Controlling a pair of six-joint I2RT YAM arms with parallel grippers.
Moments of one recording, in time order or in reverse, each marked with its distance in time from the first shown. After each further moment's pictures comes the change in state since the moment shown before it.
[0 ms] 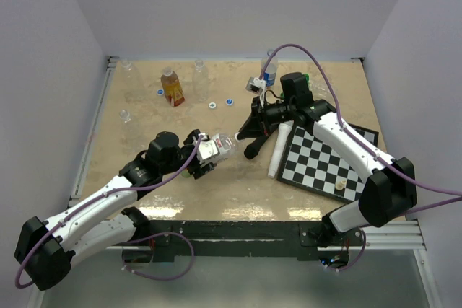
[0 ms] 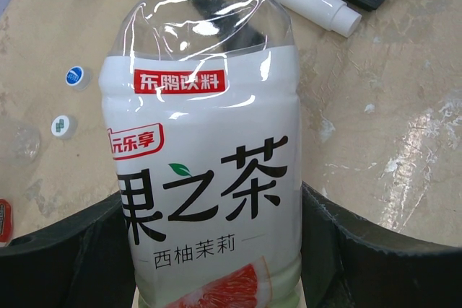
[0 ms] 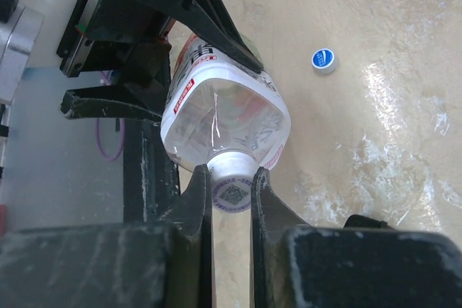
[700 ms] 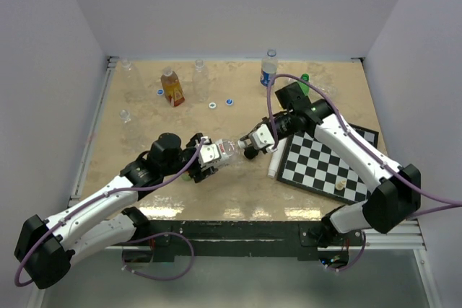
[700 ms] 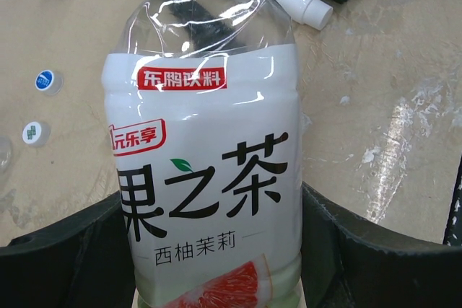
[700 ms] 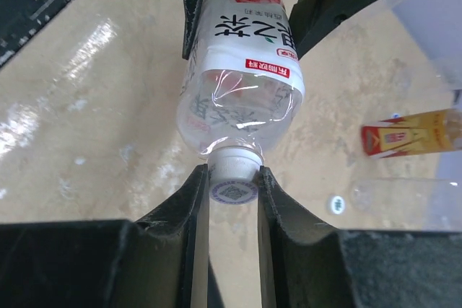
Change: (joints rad) left arm -0.013 0.005 -0.003 -0.037 0.037 0.000; right arm 0.041 -0.004 0.086 -0.523 -0.027 -1.490
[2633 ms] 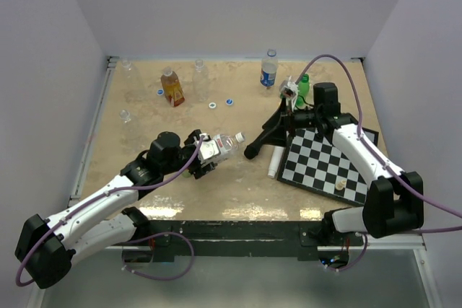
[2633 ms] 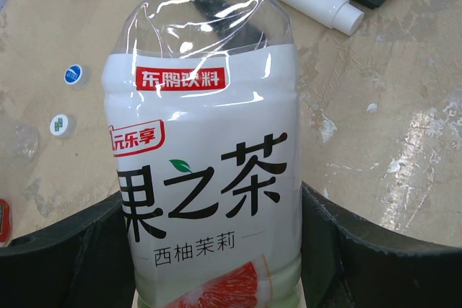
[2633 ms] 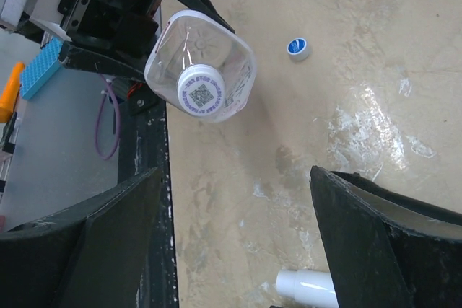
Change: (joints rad) left arm 0.007 0.009 0.000 0.045 -0.047 -0.001; right arm -0.309 -0.113 -0.323 0.655 -0.196 1.445
